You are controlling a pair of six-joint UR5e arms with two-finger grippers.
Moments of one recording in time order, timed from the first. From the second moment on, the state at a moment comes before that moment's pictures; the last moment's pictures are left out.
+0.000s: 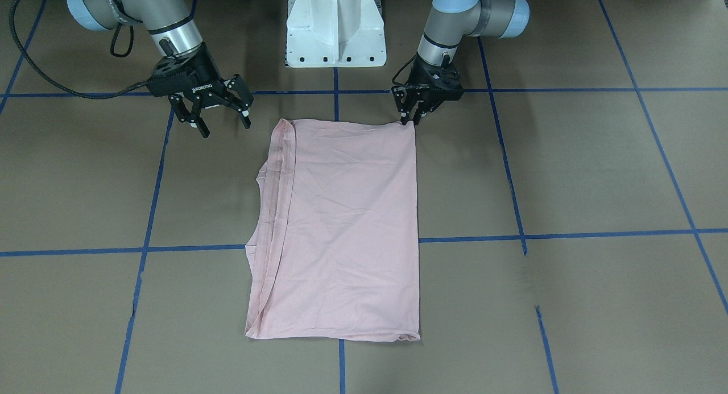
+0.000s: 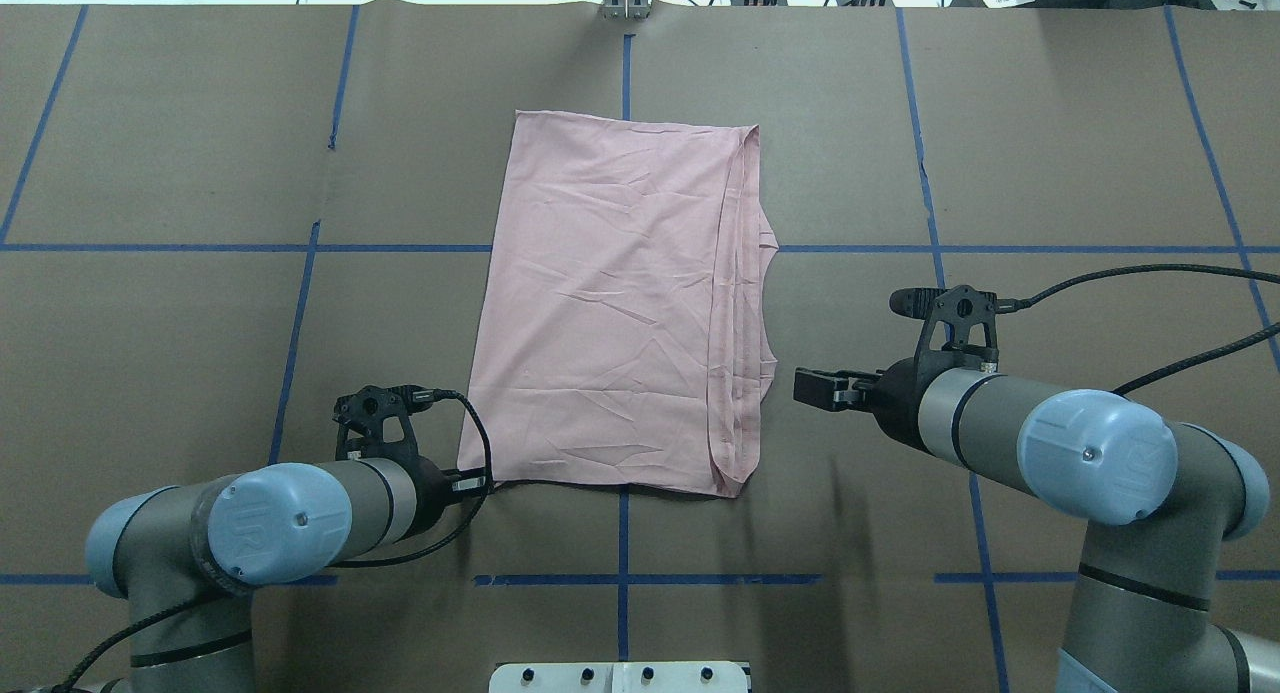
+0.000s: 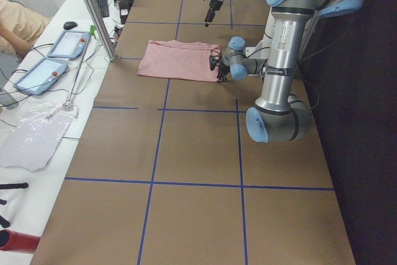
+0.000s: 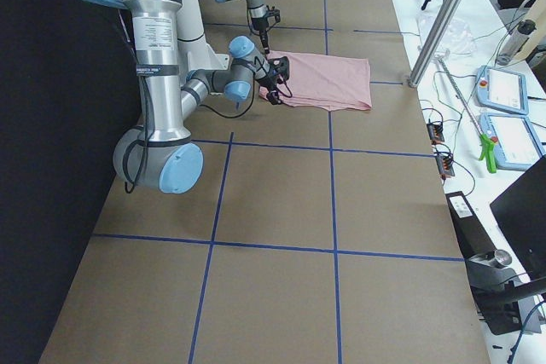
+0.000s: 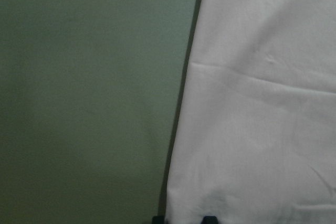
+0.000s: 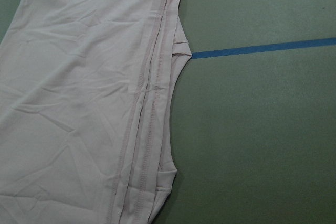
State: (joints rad) left arm -0.25 -1.83 -1.89 -2.00 -1.53 -1.54; right arm 0.39 -1.48 2.04 -1.03 1.46 1.33
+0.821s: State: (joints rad) left arm -0.26 -1.83 -1.90 -2.00 -1.53 -1.52; right arm 0.39 -1.39 2.02 -1.16 1.45 1.40
